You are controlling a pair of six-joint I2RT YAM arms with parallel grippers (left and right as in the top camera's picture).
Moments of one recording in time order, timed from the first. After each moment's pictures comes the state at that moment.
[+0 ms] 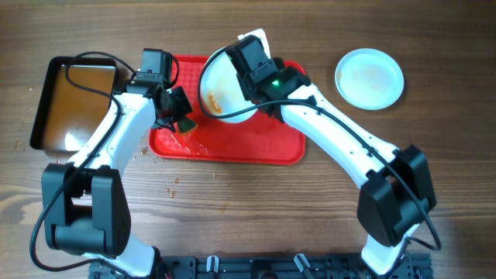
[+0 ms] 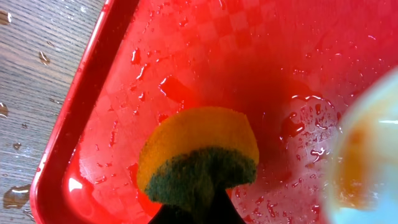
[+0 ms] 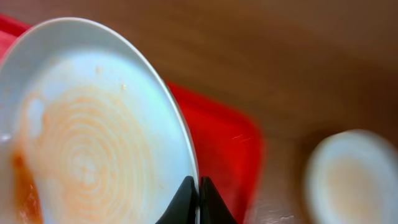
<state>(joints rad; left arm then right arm) -0.13 1.75 1.20 -0.71 0.04 -0.54 0.66 1.91 1.61 -0.63 0.51 0.13</state>
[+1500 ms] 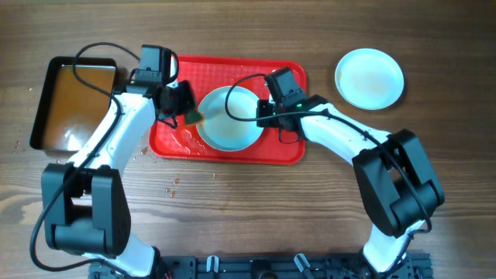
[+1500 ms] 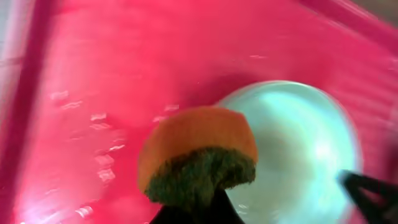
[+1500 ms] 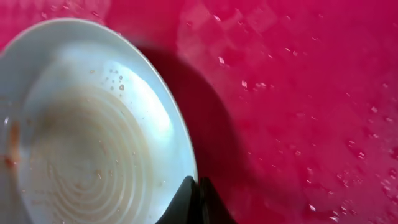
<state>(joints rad) -0.13 1.75 1.20 -0.59 0.19 -0.39 0.51 1.93 1.16 -0.27 -0.09 0.49</state>
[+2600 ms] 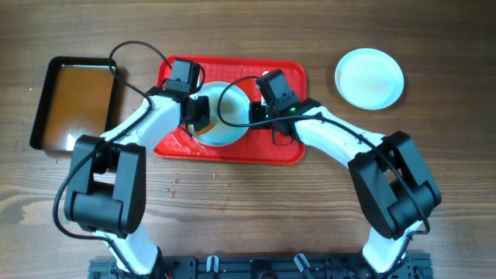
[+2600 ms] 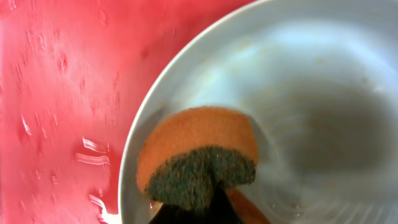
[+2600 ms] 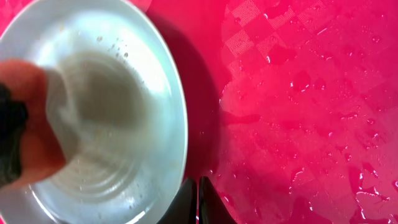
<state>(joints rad) -0.24 1.89 1.15 -0.45 -0.04 -0.22 0.55 1.93 1.16 -0.25 -0.10 0.49</state>
